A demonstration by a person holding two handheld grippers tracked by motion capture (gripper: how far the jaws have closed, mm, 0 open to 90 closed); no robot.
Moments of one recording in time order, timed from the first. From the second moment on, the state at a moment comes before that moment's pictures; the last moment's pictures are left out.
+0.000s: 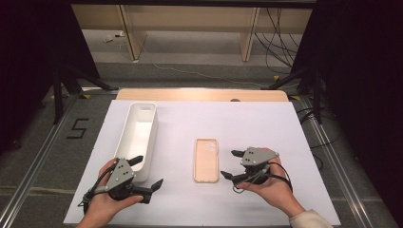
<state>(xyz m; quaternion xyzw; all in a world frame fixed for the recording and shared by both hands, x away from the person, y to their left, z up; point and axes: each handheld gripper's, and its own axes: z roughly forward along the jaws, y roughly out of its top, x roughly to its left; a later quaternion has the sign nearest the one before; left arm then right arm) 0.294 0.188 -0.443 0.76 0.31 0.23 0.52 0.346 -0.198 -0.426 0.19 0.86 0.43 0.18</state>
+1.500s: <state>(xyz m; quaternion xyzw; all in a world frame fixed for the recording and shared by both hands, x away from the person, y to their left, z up) 0.294 0.187 -0.443 0.76 0.31 0.22 0.52 0.370 -0.126 -0.459 0.10 0.95 0.27 0.14</state>
